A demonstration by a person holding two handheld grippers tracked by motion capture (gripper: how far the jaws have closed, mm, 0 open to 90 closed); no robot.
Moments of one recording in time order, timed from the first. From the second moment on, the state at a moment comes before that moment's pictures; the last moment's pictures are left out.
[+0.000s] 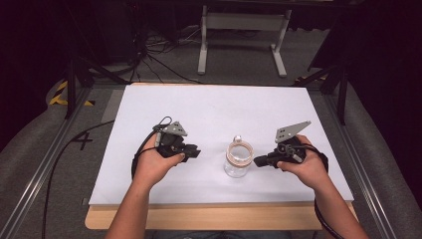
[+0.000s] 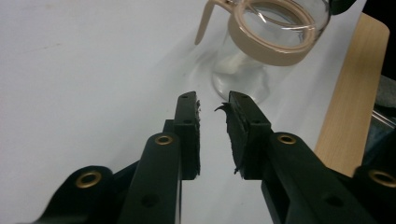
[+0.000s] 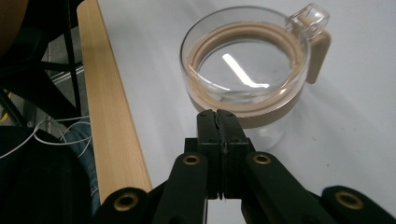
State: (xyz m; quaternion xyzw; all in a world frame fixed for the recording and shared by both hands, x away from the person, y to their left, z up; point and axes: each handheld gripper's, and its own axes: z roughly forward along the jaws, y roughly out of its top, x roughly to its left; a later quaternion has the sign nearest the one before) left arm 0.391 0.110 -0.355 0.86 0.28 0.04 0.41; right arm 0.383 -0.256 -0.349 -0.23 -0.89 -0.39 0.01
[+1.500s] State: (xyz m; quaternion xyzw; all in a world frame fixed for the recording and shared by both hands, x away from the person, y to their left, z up) left arm 0.420 0.183 -0.423 0.82 0.40 0.07 0.39; right arm 0.454 -0.370 -0.420 -0.39 -0.83 -0.37 -0.14
